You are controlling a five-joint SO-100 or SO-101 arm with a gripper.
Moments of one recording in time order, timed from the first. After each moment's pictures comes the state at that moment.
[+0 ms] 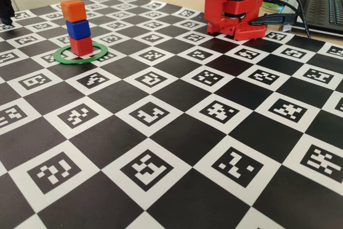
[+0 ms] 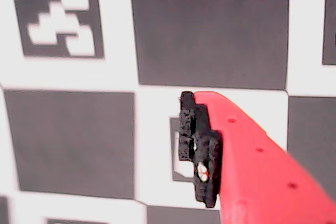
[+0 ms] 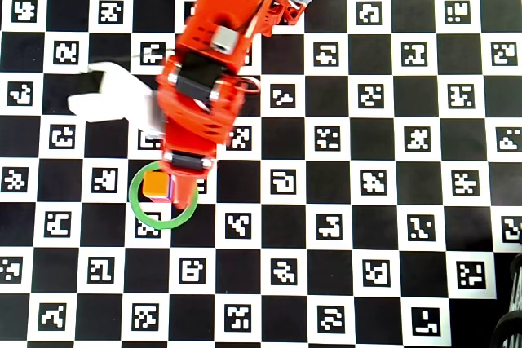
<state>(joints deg) 15.5 95.3 90.4 79.3 -14.2</state>
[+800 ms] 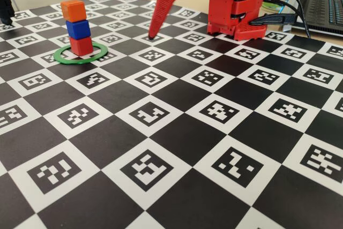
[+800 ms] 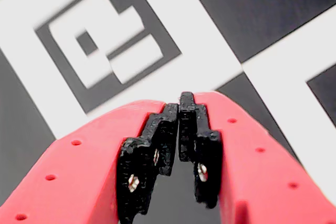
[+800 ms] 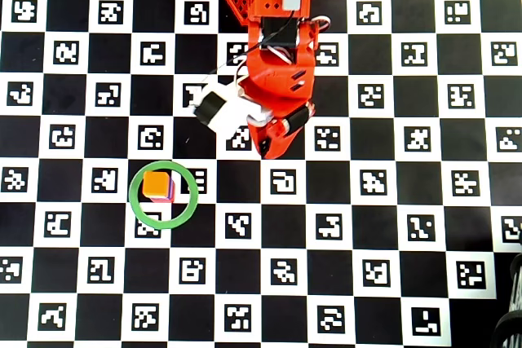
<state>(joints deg) 0.8 138.0 158.6 33.0 -55.9</state>
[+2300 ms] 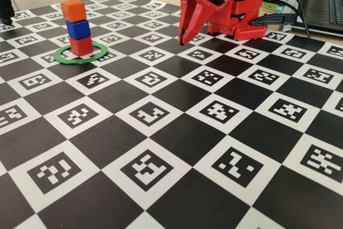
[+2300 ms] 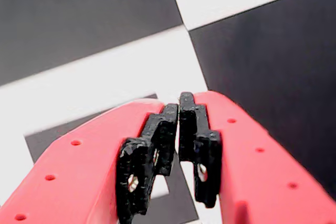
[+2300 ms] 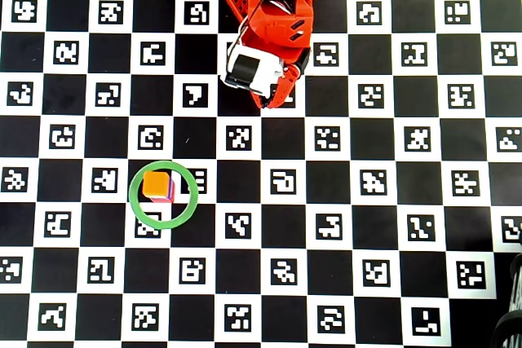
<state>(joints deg) 1.7 189.6 179.2 70.6 -70.1</state>
